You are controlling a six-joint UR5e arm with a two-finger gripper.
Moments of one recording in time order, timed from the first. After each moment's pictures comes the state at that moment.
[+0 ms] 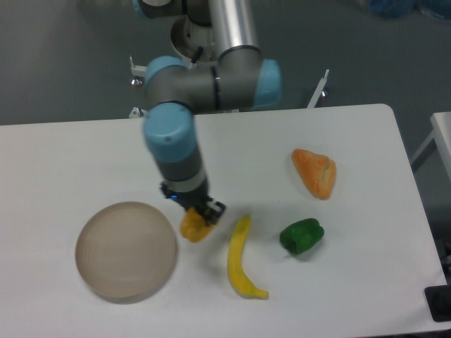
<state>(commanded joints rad) 1.89 -2.10 -1.28 -1.30 1.66 0.56</state>
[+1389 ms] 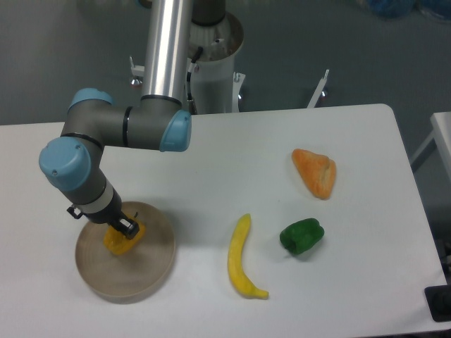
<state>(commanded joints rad) 1.73 -2.21 -1.27 -1.22 1.68 0.50</state>
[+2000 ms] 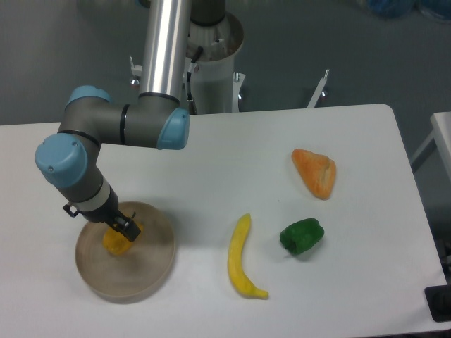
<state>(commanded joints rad) 1.74 -2.18 -1.26 -1.22 1.68 0.51</state>
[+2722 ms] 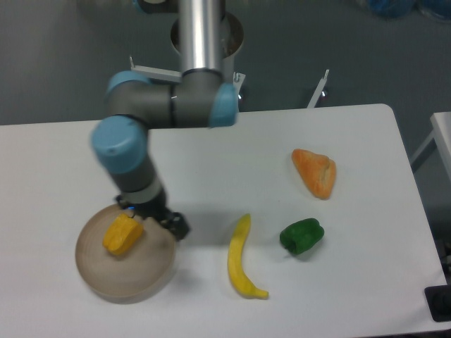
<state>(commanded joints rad) 2.03 -2.08 -1.28 -1.23 1.68 0.85</state>
